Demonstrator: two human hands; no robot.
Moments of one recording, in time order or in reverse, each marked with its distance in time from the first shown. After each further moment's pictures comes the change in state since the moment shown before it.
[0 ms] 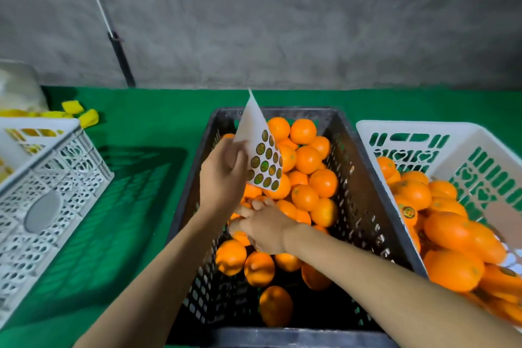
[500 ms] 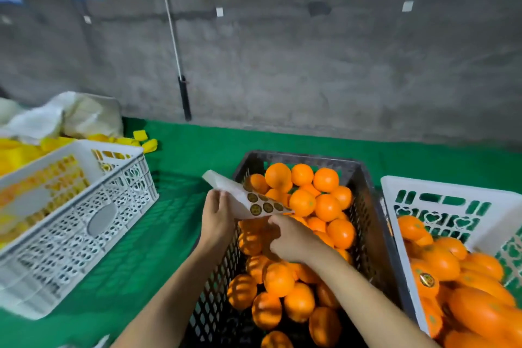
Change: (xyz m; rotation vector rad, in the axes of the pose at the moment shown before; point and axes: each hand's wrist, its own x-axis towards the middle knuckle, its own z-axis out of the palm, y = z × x) left_hand -0.006 -0.006 -0.026 -0.164 0.151 -0.380; right_hand -0.038 0.035 -0.065 0.924 0.167 0.209
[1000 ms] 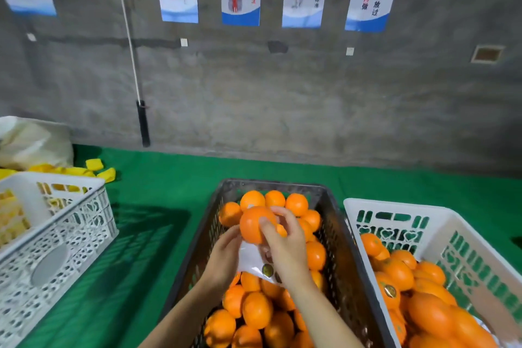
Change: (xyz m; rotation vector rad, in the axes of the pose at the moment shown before) left_hand -0.024 0.008 0.018 -0.288 -0.498 -0.023; right_hand -0.026 -0.027 -0.003 0.946 0.681 -0.168
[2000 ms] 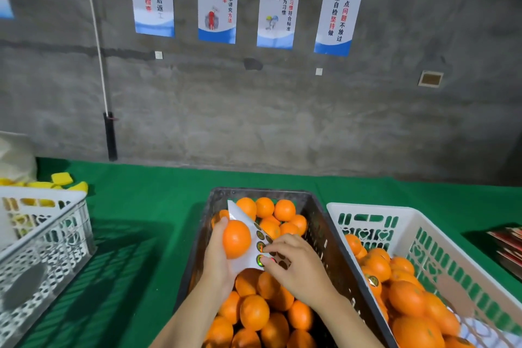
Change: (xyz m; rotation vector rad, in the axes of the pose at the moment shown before) left_hand -0.001 0.013 -0.010 -0.593 0.001 -0.298; right_hand -0.024 0.015 -0.041 -0.931 -0.177 -0.437
